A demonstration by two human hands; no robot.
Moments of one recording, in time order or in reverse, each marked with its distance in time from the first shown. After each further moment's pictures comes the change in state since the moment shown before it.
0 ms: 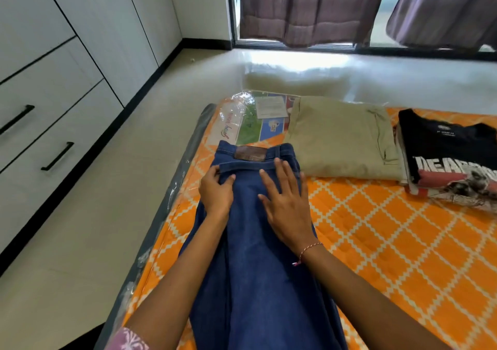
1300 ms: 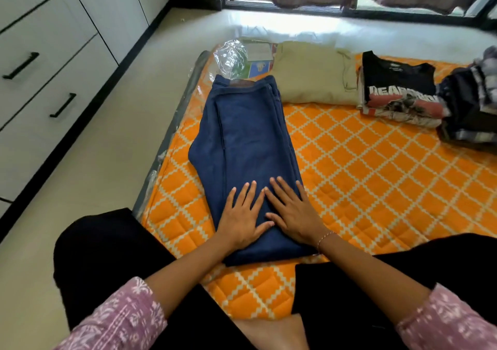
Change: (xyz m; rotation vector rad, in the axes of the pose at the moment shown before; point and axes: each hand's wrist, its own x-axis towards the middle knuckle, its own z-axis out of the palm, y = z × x) left_hand -0.253 -0.093 -0.086 1.234 -0.707 0.678; right_hand -0.229 -0.004 -0.081 -0.125 -0.699 -0.160
